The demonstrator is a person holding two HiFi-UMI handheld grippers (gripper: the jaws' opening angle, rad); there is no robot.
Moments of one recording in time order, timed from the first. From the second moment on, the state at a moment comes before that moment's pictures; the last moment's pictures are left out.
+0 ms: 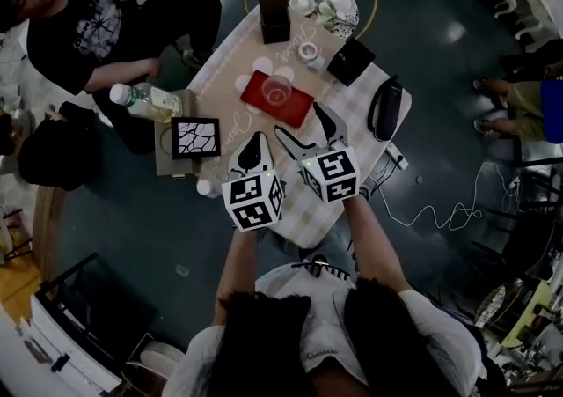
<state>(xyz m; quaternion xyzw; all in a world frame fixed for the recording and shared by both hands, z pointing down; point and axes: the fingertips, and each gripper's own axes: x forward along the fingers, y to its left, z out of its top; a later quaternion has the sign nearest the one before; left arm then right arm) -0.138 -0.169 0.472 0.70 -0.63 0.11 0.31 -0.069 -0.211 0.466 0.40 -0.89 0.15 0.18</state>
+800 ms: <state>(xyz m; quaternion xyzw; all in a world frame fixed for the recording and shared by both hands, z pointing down) -0.161 -0.238 0.571 0.64 -0.67 0.14 0.34 -0.108 -0.286 0.587 0.36 -0.89 0.16 0.22</state>
